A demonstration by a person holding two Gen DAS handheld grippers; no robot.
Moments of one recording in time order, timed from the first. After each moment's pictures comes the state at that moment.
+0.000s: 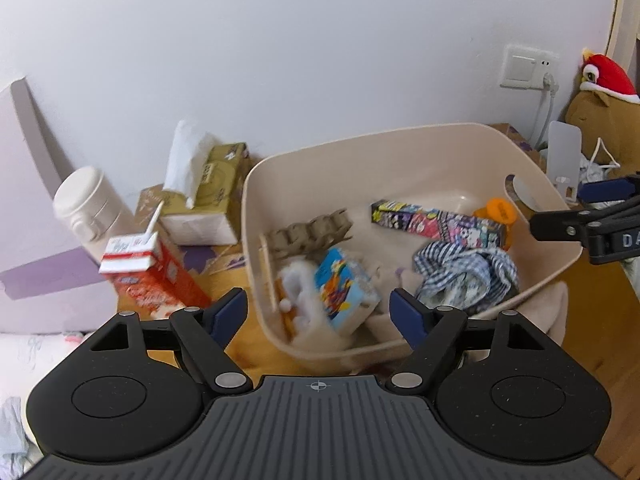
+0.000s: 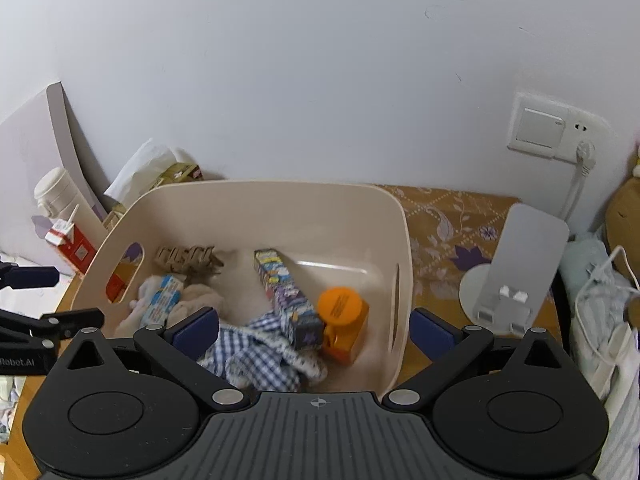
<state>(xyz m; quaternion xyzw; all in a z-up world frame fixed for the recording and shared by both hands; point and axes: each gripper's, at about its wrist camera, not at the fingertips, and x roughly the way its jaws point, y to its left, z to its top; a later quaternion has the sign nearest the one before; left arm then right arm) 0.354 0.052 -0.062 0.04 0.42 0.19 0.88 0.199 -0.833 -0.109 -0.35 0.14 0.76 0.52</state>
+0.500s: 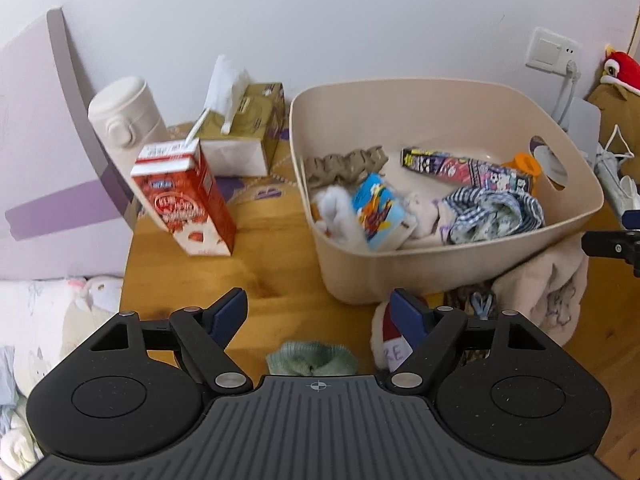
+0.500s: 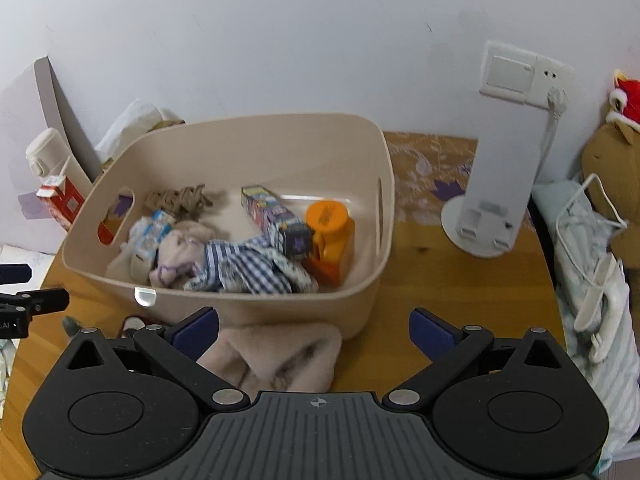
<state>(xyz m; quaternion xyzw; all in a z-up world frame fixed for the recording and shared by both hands) 0.305 0.076 -0.087 -0.01 0.45 0.22 0.87 0.222 -0.871 -0.139 -0.38 0.17 0.73 0.54</state>
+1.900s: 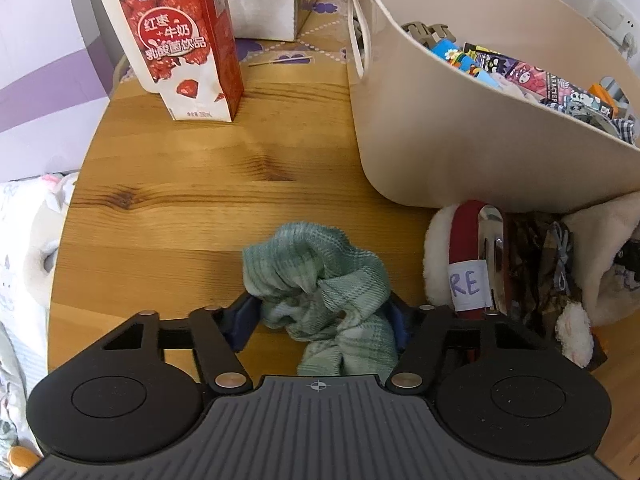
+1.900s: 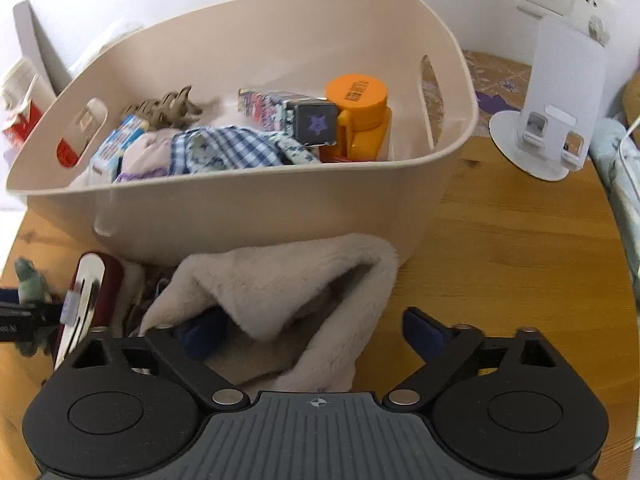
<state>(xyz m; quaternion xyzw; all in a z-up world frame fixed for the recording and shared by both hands) 0.298 0.122 -0.180 -0.11 0.54 0.24 0.80 0.221 -0.843 -0.221 -0.42 0.24 0.71 0.52</state>
